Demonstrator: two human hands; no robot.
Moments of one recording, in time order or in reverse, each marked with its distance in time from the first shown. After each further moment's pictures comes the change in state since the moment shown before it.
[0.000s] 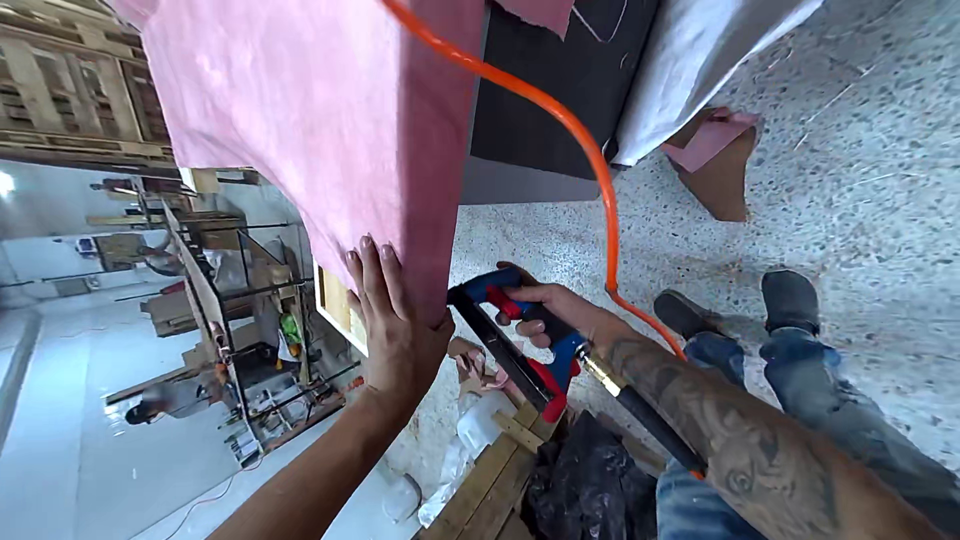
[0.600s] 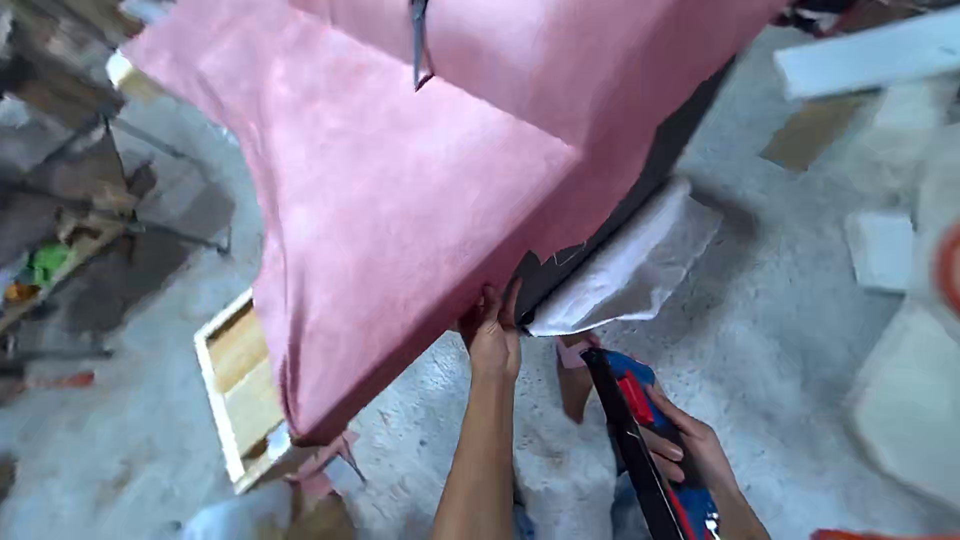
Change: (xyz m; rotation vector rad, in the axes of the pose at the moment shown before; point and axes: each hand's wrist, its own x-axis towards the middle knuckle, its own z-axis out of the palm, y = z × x) left_hand 0.222 0.179 0.038 -2.547 0.929 -0.794; right_hand -0.216 -0.247 0.023 -0.148 0.233 -0.264
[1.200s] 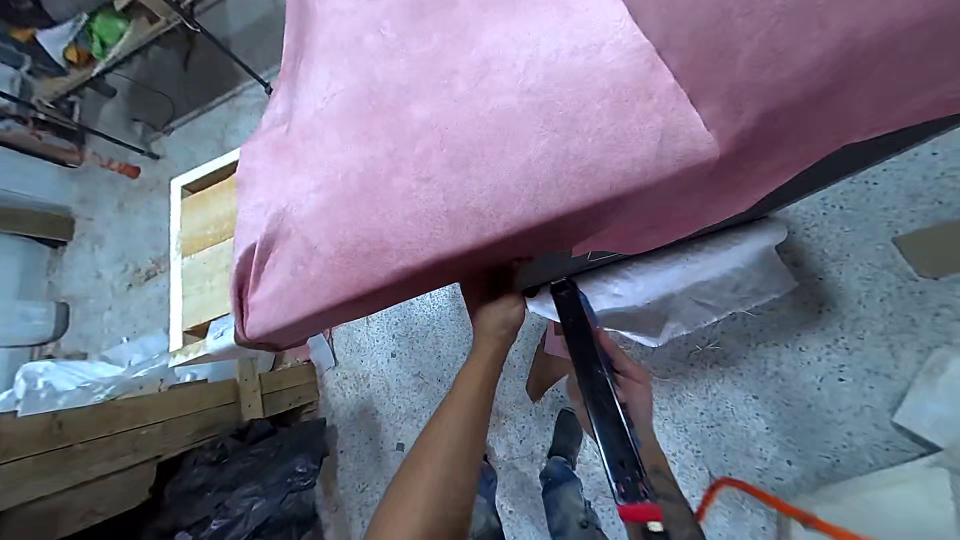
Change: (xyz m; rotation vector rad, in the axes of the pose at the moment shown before) left_hand 0.031 -0.042 0.003 0.511 0.168 0.529; right_hand 0.132 -0.044 0.038 0.229 -0.270 0.397
